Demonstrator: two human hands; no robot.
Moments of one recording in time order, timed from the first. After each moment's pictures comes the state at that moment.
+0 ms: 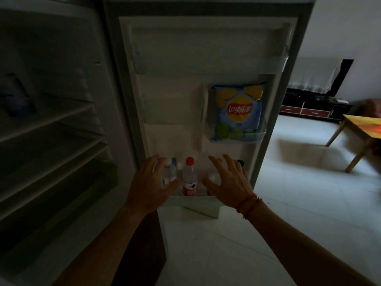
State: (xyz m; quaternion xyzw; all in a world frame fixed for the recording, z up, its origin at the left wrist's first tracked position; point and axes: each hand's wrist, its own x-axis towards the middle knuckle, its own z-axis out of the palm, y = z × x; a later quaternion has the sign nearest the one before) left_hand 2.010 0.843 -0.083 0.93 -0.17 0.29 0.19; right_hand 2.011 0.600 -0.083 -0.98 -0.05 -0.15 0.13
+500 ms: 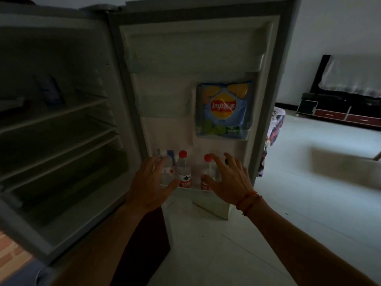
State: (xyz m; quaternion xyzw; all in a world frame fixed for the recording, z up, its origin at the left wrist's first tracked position) left_hand 1.946 0.759 -0.079 0.95 -0.06 0.26 0.14; right_hand 1.997 0.515 -0.084 -0.96 -0.14 -0.14 0.19
